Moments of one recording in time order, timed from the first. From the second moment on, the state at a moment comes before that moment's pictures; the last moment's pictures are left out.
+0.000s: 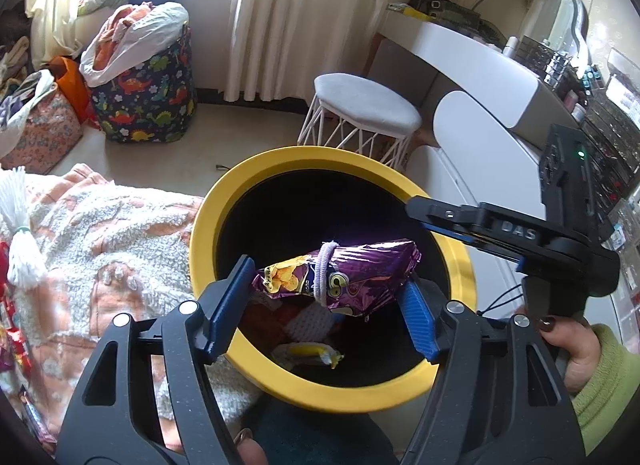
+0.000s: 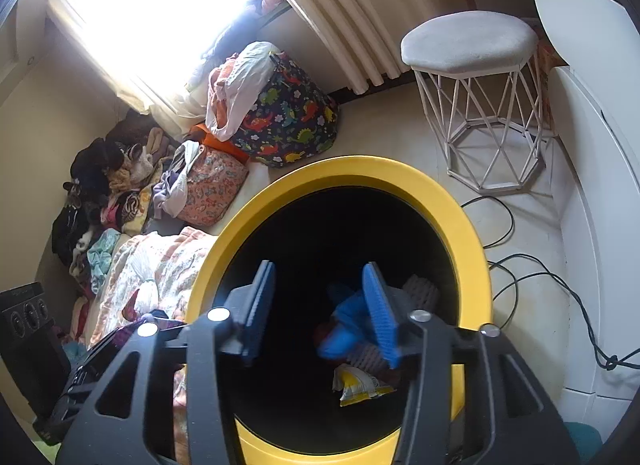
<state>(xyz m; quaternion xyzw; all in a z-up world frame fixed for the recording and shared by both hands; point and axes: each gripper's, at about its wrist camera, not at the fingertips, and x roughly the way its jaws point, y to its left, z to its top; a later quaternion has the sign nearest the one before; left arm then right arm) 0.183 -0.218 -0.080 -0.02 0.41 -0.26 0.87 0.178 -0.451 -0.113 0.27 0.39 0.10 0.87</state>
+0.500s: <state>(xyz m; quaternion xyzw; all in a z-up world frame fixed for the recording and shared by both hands) 0.173 -0.190 -0.067 -0.03 0.38 -0.21 0.90 0.170 -0.448 -0.101 0.26 0.37 0.09 0.89</state>
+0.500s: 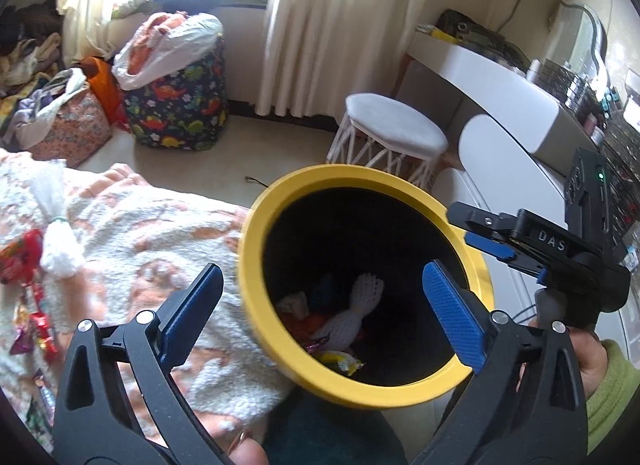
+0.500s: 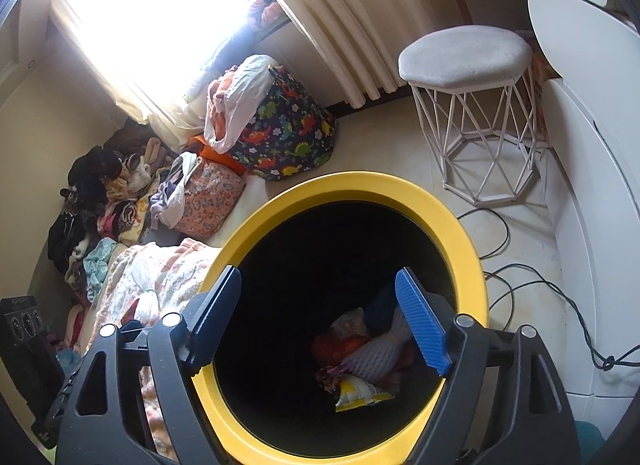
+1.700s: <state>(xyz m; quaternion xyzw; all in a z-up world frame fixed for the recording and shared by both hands) 0.134 -0.054 -0.034 -0.10 0.31 -0.06 0.94 0.149 -0.308 -0.062 0.15 0.36 0.23 0.89</state>
